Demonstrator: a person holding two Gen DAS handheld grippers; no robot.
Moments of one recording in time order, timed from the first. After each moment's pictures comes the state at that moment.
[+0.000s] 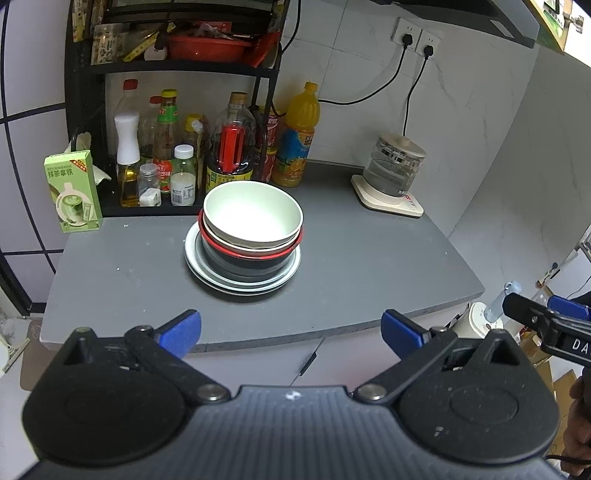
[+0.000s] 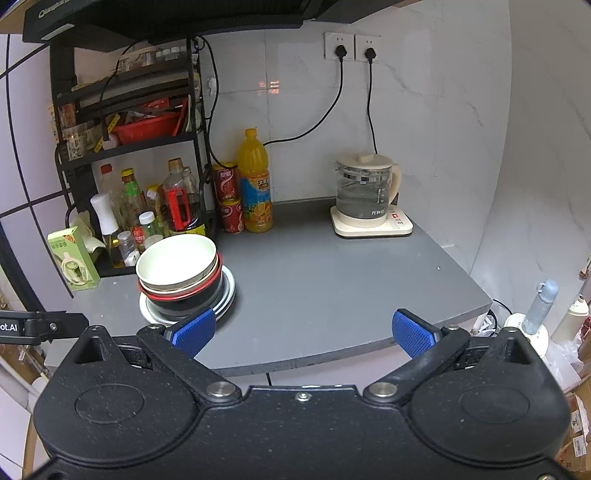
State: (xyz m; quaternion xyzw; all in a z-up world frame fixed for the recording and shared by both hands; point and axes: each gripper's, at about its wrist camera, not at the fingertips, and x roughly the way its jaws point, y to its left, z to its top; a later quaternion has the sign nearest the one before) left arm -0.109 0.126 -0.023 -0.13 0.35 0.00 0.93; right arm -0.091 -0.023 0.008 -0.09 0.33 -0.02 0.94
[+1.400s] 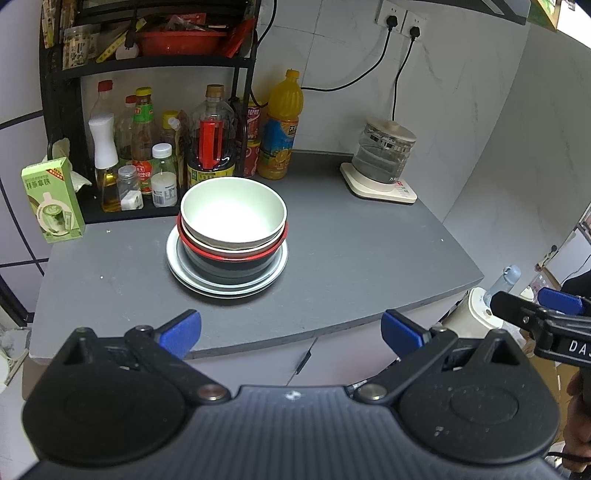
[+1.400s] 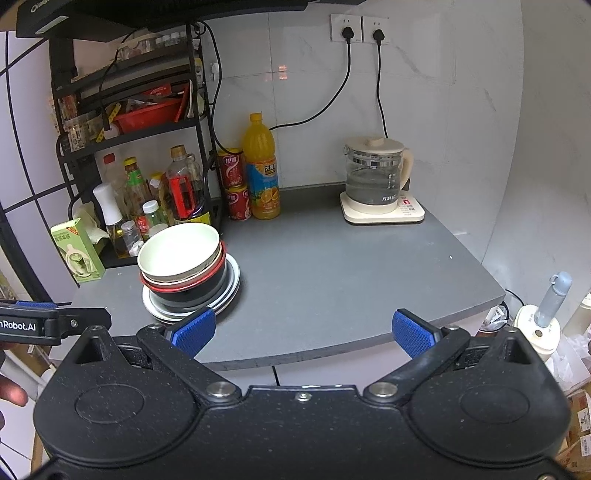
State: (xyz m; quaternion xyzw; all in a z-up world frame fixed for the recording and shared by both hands) left arm -0.082 0.112 -0.028 -0.10 0.36 -0.02 0.93; right arm -0.075 -0.029 0.001 -0.08 0.35 0.00 0.93
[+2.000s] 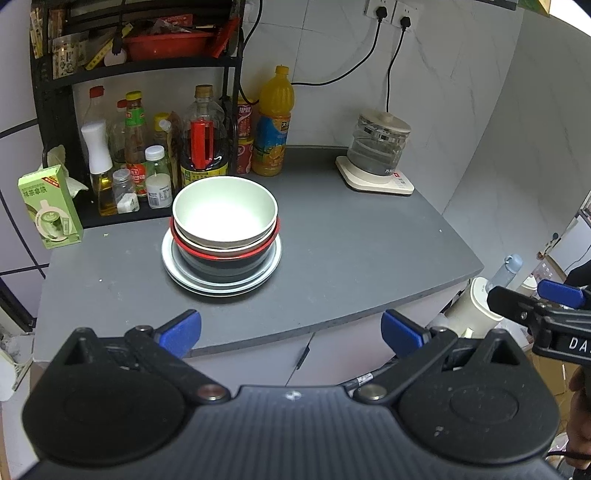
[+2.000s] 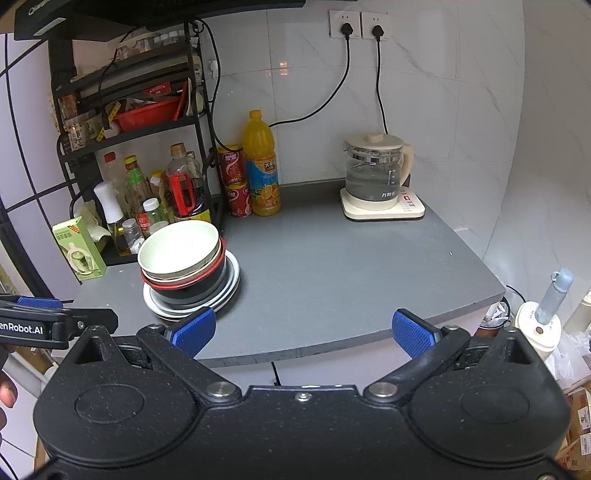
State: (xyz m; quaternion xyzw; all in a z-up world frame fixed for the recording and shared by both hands) left arm -0.080 0.099 -0.022 -0.08 0.37 -0.02 0.92; right arm -0.075 -0.032 0.005 -0.08 0.36 0.00 0.93
